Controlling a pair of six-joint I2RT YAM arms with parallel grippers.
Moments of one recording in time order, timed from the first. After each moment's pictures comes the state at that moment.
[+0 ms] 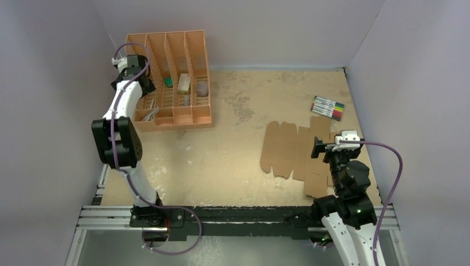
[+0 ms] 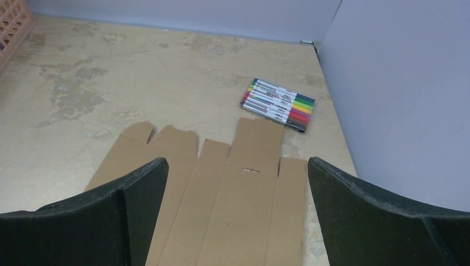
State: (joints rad) left arm 0.14 1.97 1.72 -0.66 -0.53 -0.46; right arm 0.23 0.18 0.53 -0.40 0.29 -0.11
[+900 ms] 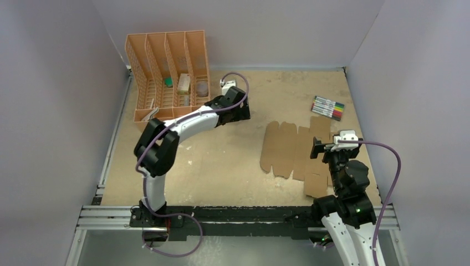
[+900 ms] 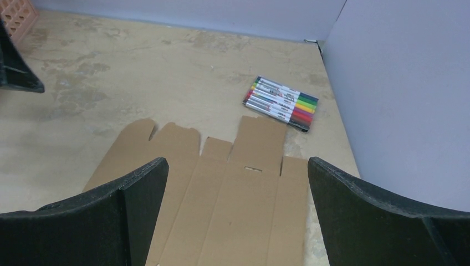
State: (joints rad) left arm -0.68 1.89 1.43 -0.35 -0.30 -0.70; right arm 0.23 0.18 0.52 -0.40 0.27 -0.12
